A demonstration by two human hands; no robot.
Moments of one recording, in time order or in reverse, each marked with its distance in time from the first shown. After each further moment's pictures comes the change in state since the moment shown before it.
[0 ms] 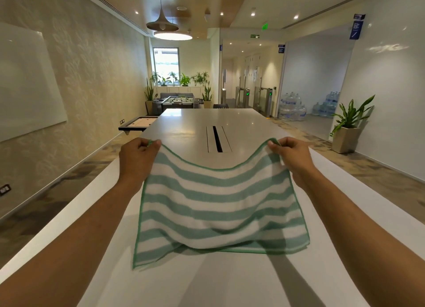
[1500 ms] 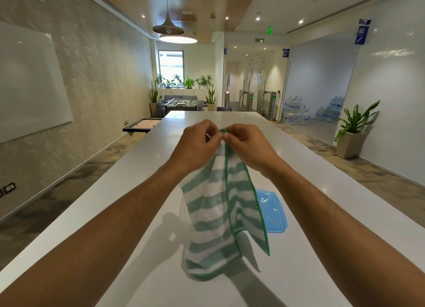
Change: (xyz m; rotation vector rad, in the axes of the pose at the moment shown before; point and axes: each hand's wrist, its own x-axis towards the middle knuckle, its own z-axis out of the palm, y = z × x) left_hand -0.040 0.106 0.062 0.277 -0.344 0.393; right_hand -0.044 -0.075 0.081 -0.232 -0.358 -0.454
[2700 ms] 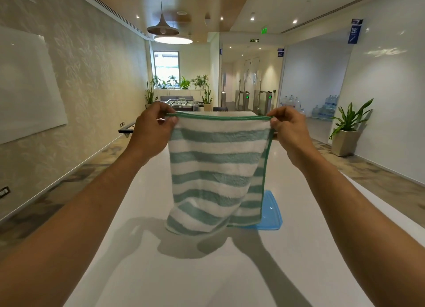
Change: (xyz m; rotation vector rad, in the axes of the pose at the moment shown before) left_hand 0.016 -0.043 -0.055 -0.161 0.205 -0.046; right_hand 0.003 0.039 -0.077 0.247 0.398 0.159
